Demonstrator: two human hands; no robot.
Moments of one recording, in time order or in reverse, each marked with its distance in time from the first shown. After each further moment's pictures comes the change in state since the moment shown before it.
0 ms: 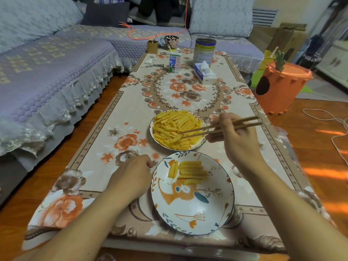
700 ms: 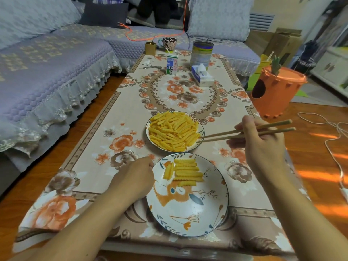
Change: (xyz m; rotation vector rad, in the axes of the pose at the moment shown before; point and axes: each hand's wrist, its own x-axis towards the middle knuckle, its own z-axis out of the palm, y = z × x) left_hand 0.005 0.006 0.013 -0.076 -0.062 0.027; right_hand -0.010 -0.005 -0.039 -0.102 0.245 0.004
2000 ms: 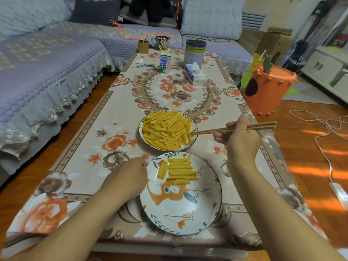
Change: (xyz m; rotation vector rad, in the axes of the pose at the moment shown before) left_hand 0.002 -0.002 0.000 0.013 0.018 0.040; right_hand 0.014 0.017 0.034 0.251 0.287 0.313
